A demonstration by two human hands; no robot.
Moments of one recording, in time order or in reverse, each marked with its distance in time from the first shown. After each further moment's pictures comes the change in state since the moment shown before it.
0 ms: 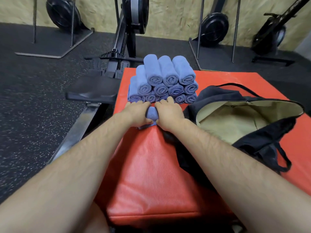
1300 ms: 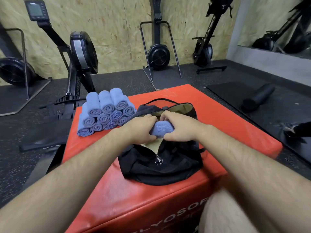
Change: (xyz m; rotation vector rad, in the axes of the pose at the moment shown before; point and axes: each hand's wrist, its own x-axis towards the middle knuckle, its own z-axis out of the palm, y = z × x) left_hand -0.036 0.243 -0.078 0.040 0.095 0.530; right_hand -0.204 0.199 -0.109 0.516 -0.051 0.143
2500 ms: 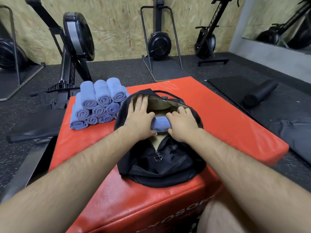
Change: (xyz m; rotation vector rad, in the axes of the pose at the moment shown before) left_hand 0.027 -0.011 0.031 0.244 0.020 -0.236; right_hand 0.047 0.036 0.053 -0.659 0.111 0.113
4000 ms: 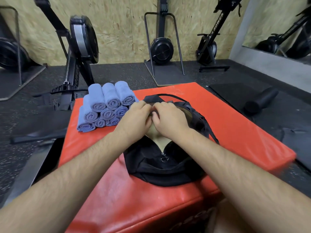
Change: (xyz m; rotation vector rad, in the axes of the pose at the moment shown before) left_hand -0.015 -0.054 0.003 -0.435 0.378 0.073; right_hand 0.030 -0.069 -0.049 0.351 0.335 0.034
